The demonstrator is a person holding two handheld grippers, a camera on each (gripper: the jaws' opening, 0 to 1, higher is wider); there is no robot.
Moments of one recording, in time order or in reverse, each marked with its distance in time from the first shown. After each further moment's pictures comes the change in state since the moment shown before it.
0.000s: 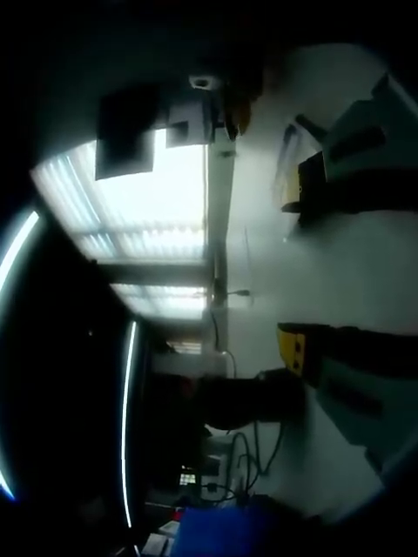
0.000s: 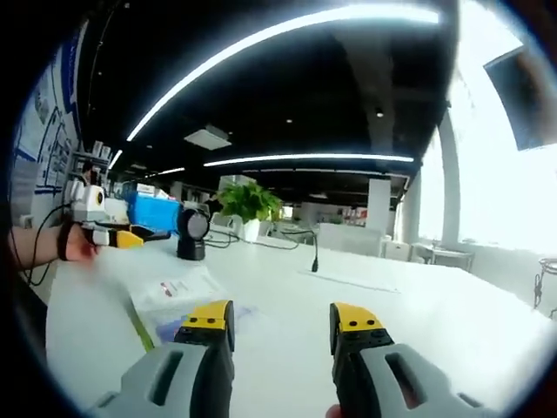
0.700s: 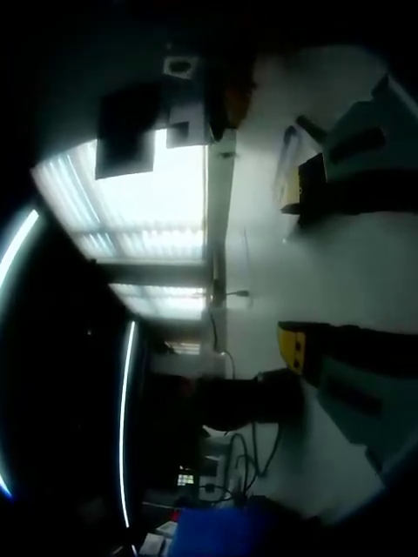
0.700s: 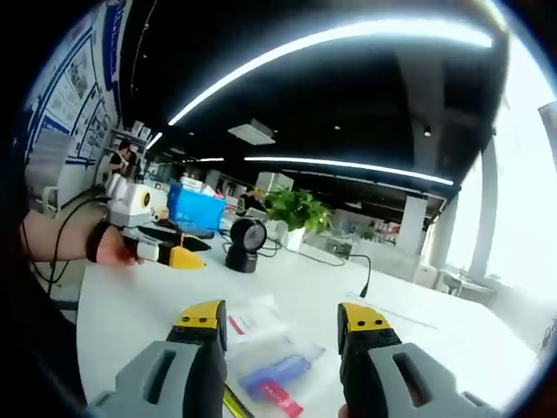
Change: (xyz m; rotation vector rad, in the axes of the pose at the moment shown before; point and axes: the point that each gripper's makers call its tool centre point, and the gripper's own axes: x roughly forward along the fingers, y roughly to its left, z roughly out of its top) left arm 0.000 0.000 -0.001 -0.005 0.006 -0.004; right arm 0.017 0.092 0.036 -0.145 -0.009 0.146
